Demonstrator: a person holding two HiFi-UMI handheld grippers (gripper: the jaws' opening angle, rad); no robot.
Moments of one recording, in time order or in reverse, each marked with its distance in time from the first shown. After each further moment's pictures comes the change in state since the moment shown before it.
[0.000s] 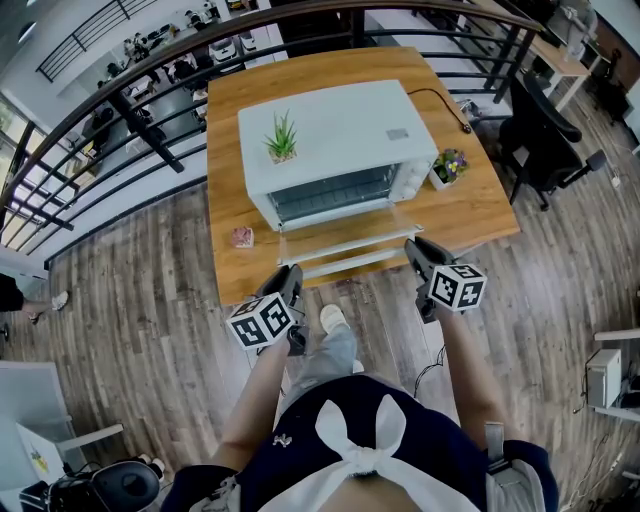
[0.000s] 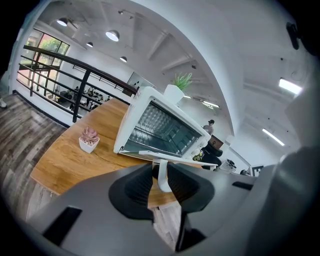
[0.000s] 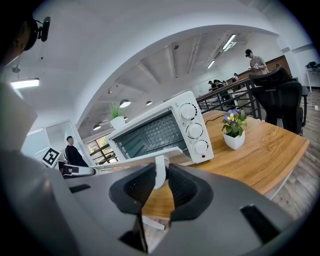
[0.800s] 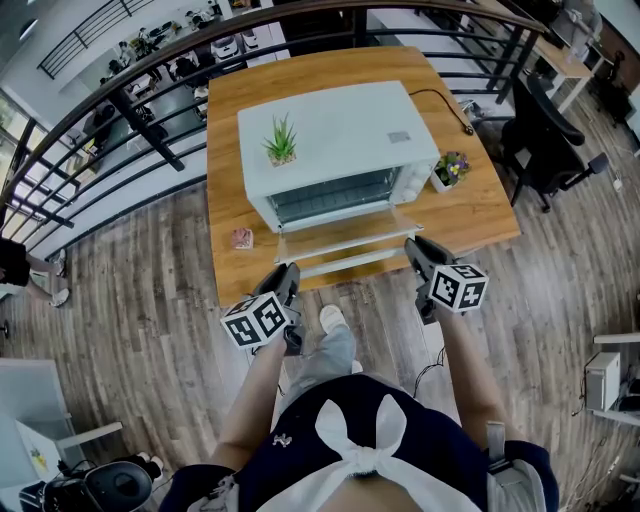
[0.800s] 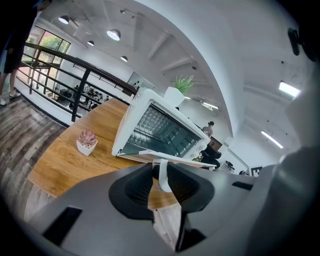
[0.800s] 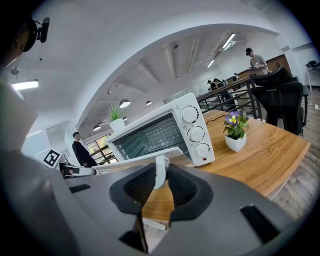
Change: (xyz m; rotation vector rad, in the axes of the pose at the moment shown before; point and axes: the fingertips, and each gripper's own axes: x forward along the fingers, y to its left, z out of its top) left arm 0.003 -0.002 0.012 -0.017 -0.004 -0.018; right arm 0.003 0.002 0.012 0.007 0.006 0.002
